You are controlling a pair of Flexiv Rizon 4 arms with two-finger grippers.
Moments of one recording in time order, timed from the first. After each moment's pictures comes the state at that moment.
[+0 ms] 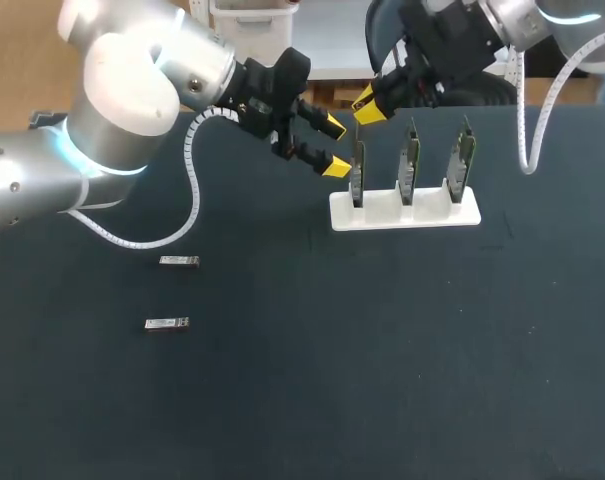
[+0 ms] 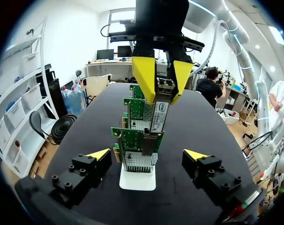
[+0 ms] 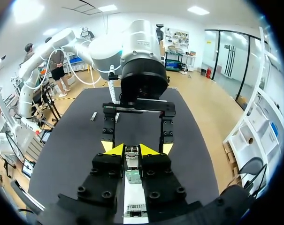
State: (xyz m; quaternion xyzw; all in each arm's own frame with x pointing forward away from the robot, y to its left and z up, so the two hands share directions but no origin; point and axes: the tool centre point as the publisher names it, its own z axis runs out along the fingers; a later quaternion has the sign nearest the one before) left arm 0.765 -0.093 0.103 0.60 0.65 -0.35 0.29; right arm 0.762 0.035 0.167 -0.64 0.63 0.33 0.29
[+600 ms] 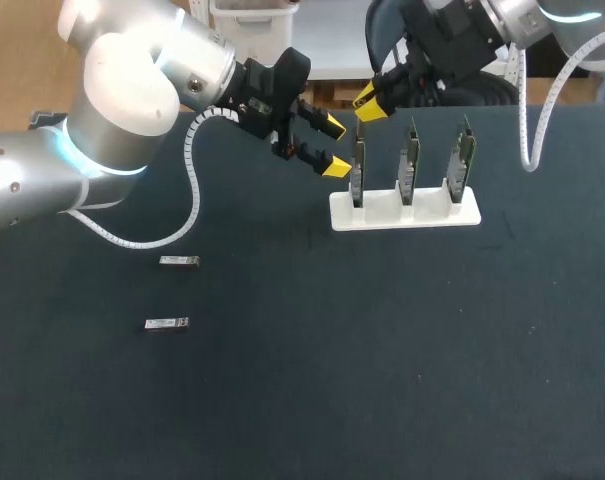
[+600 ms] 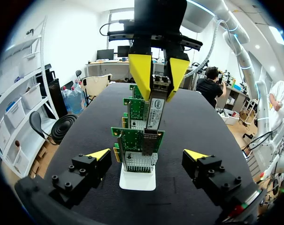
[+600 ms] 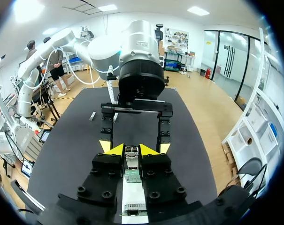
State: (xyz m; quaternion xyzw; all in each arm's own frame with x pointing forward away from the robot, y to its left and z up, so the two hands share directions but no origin) left arm 0.765 -0.093 0.103 0.60 0.65 -0.35 0.29; right arm 0.766 0.033 0.169 -0.64 0.63 0.32 0.30
